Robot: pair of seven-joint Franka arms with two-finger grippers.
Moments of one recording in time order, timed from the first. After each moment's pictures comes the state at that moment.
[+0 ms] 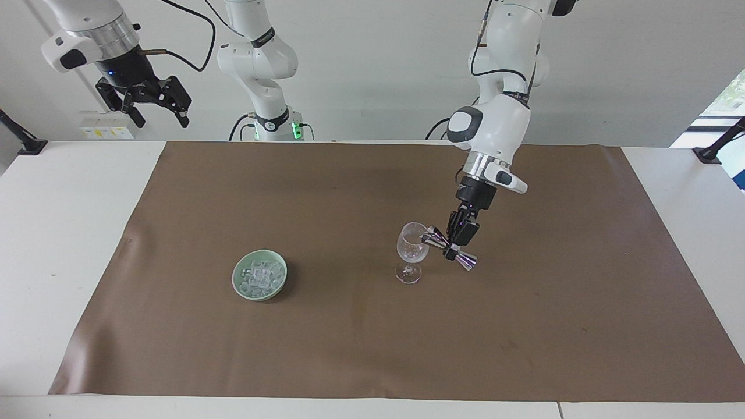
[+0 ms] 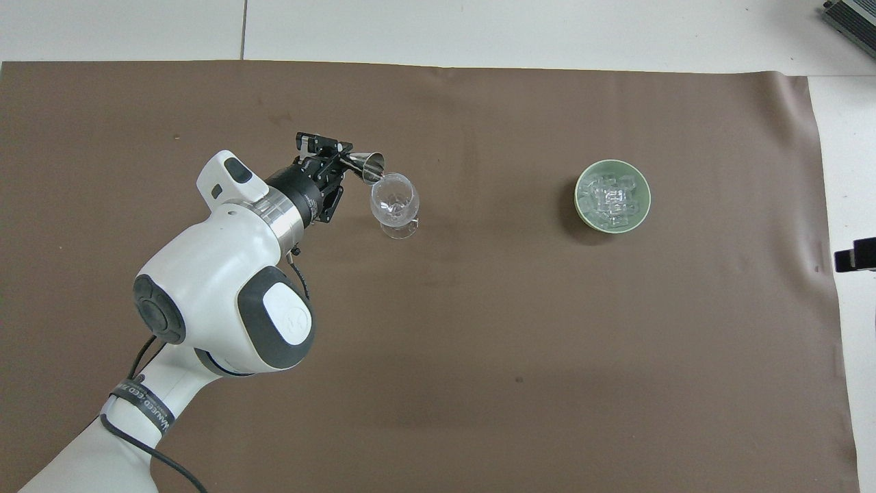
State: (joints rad) left arm -0.41 0.17 -0.13 -2.07 -0.80 3.13 -1.06; right arm -0.05 -0.12 -0.09 -1.58 0.04 1.46 -0.07
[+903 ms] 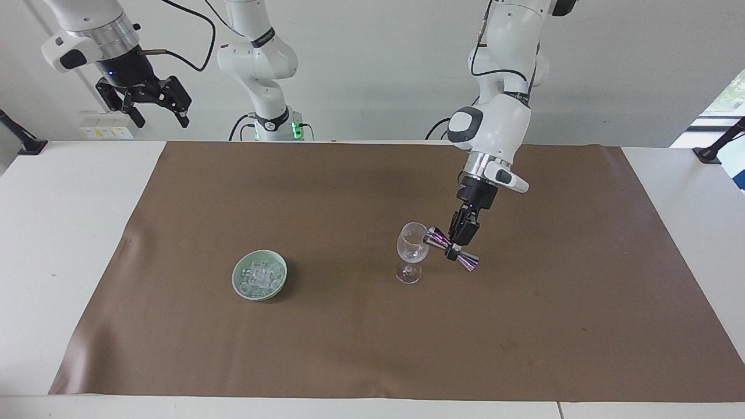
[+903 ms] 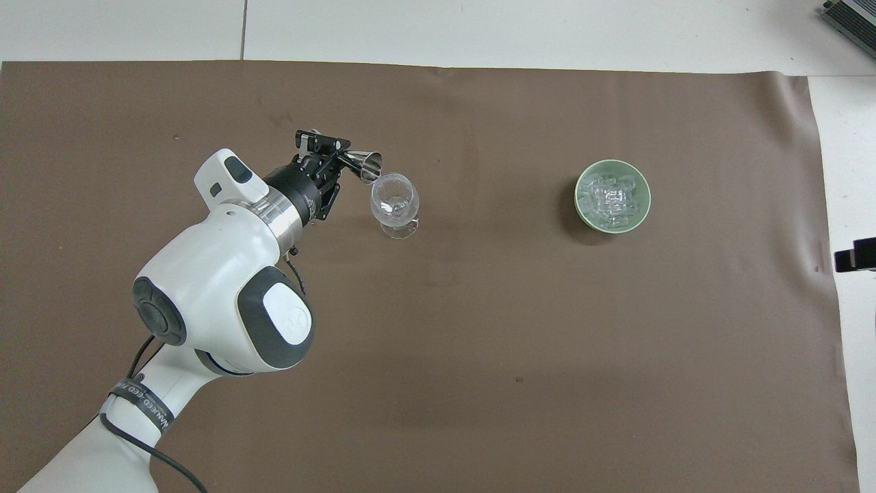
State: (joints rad) left arm -0.41 0.18 -0.13 -2.07 -0.79 3.15 -1.02; right arm -0.05 -0.12 -0.09 -1.58 0.04 1.46 -0.07
